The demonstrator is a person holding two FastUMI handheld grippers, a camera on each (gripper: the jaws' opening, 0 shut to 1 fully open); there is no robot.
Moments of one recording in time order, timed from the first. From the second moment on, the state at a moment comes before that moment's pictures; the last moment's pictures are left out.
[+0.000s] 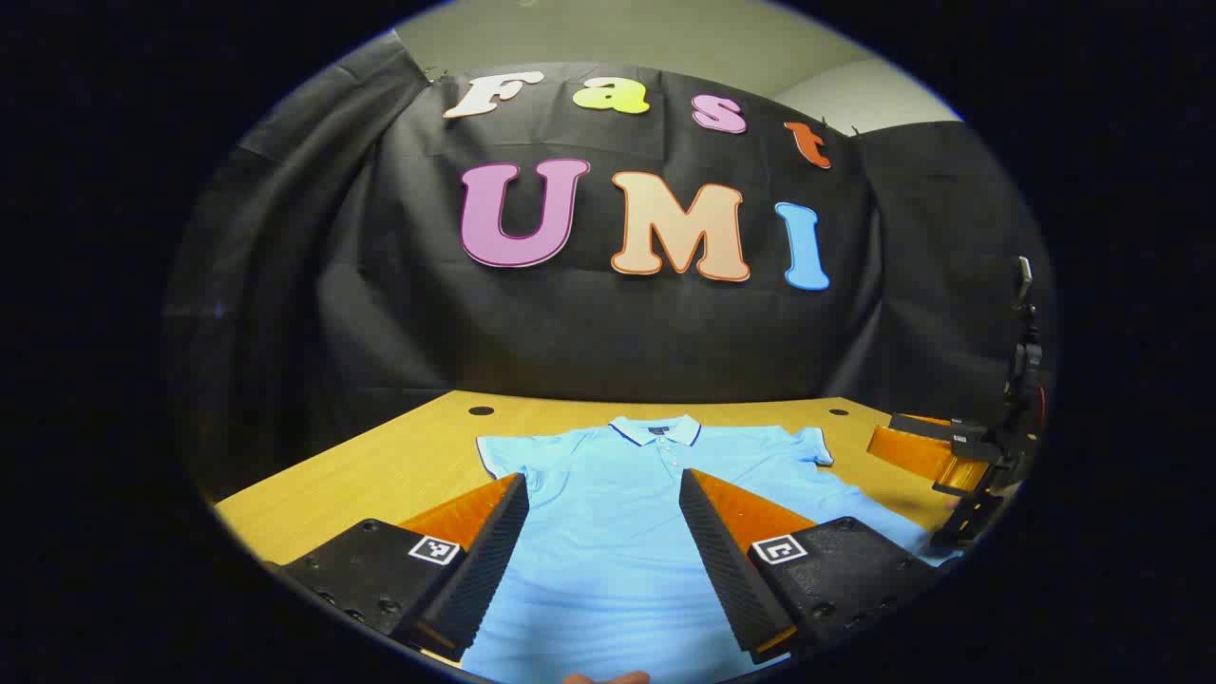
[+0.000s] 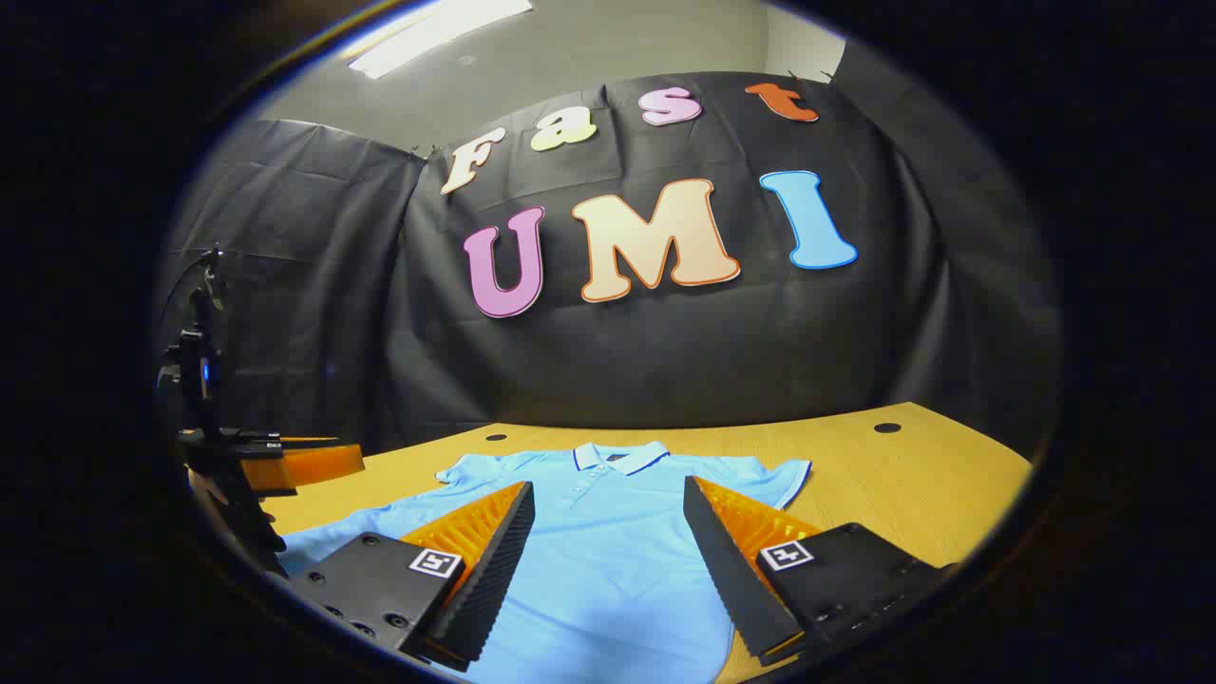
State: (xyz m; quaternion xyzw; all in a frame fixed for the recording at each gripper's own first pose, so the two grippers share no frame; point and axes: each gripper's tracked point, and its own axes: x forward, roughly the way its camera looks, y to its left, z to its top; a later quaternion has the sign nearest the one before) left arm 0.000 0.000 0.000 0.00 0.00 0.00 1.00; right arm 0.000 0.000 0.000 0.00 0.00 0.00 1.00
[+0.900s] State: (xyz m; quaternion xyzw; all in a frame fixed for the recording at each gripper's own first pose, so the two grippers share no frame) left arm -0.008 0.003 0.008 -0.02 0.00 0.00 1.00; right arm 0.007 -0.014 0.012 0.01 0.01 -0.02 1.00
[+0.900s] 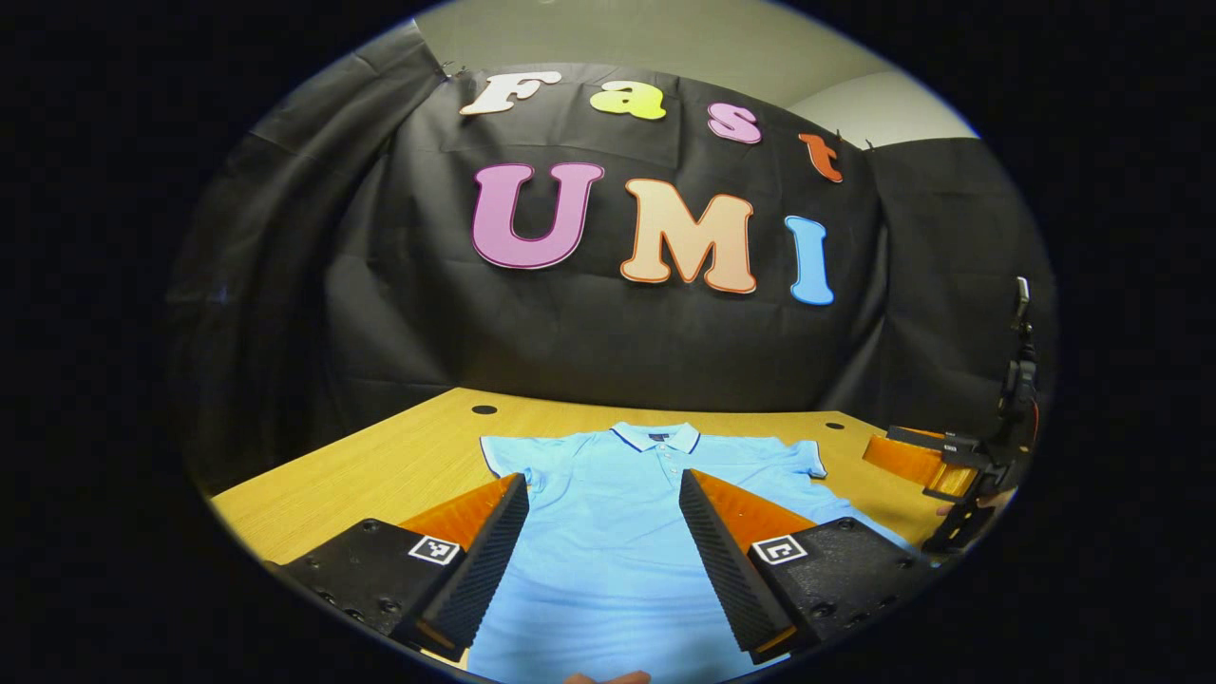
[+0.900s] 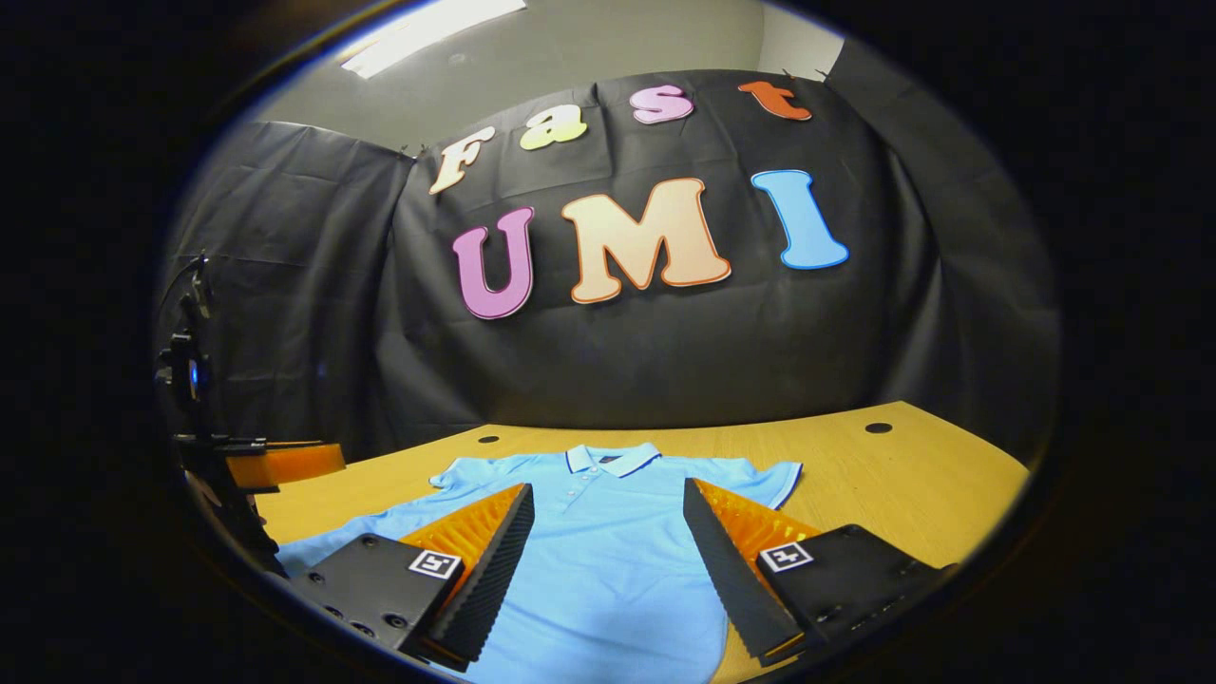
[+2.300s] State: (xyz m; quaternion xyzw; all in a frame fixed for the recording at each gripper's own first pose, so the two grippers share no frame) left arm -0.001 0.015 0.005 -0.04 0.01 -0.02 1.00; right arm 0.190 -0.229 -0.106 -0.01 0.29 -0.22 0.93
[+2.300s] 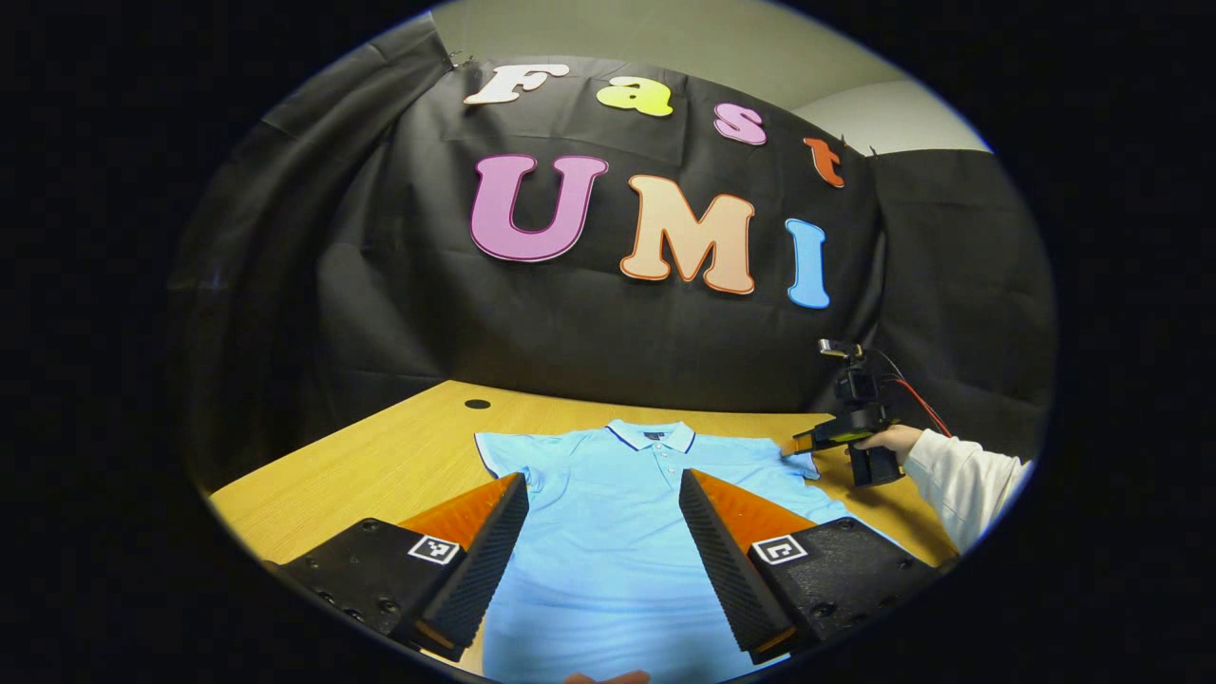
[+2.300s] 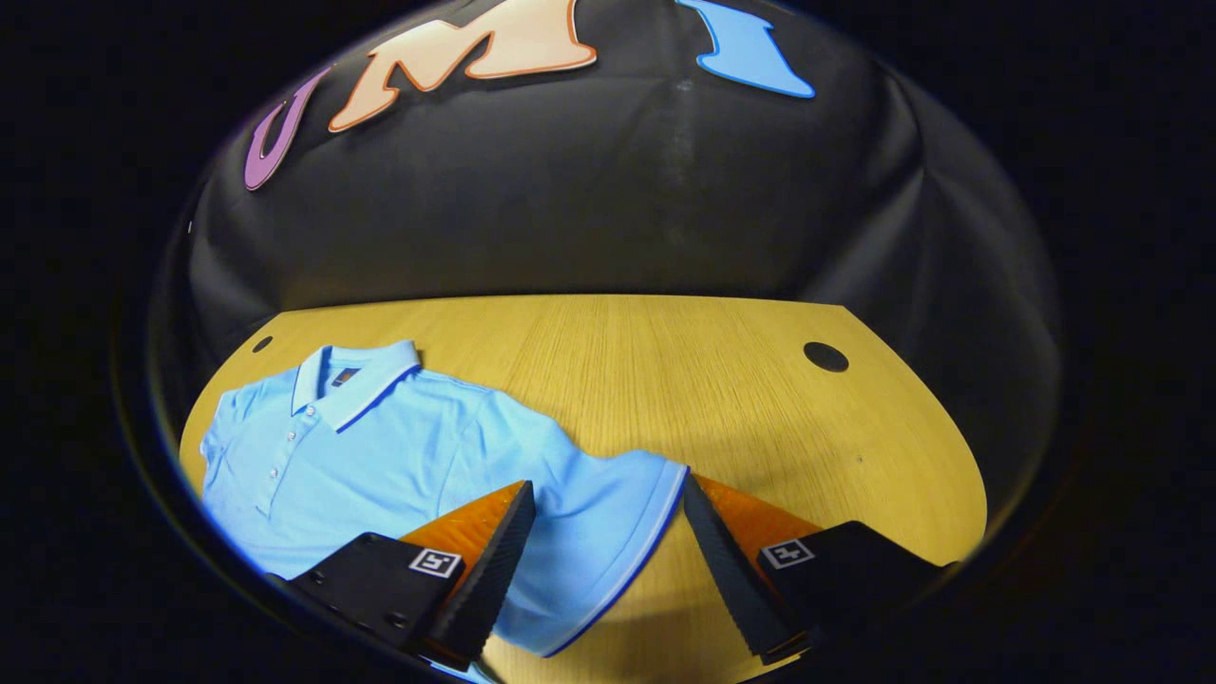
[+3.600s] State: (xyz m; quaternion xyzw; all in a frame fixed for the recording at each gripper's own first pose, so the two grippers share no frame) left arm 0.003 0.015 -0.006 -0.04 0.03 -0.02 1.00; right arm 0.205 -0.192 -0.077 0.08 0.27 -0.20 0.94
